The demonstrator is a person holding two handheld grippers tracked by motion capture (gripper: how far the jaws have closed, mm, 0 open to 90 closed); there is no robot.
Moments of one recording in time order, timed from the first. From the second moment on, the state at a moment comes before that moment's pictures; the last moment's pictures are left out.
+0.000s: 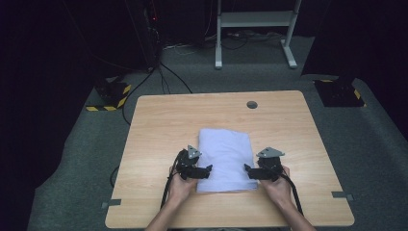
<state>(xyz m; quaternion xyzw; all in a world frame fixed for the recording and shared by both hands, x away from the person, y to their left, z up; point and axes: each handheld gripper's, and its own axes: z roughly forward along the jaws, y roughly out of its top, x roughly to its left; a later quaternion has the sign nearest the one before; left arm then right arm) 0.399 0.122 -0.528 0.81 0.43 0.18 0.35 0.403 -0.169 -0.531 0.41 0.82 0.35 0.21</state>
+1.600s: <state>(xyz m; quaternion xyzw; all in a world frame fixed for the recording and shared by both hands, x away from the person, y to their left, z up) 0.356 0.138 -0.537 0.82 0.43 0.17 0.34 0.370 -0.192 -0.539 0.39 0.83 0.34 0.20</state>
